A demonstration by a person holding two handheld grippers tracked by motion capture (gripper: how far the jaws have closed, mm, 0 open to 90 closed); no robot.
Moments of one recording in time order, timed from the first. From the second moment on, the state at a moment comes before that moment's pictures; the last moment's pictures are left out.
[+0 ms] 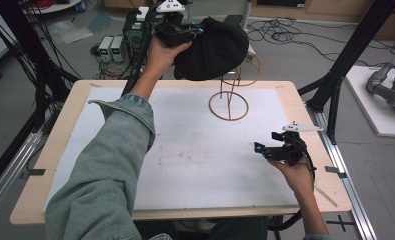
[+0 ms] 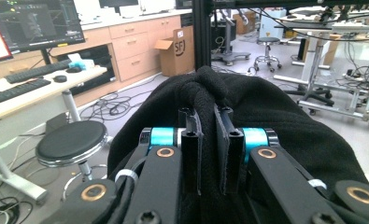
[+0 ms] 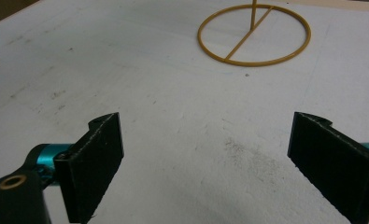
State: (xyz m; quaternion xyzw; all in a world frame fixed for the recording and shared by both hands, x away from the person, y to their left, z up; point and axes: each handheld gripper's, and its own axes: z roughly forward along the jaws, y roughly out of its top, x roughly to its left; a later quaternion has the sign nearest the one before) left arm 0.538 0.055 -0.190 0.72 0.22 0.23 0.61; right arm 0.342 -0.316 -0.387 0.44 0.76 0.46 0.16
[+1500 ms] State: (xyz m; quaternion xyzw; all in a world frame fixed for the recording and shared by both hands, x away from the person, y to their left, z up) left arm 0.566 -0.007 -0.226 0.74 0.21 0.21 0.61; right arm 0.341 -0.318 -0.389 0.44 0.76 0.46 0.16
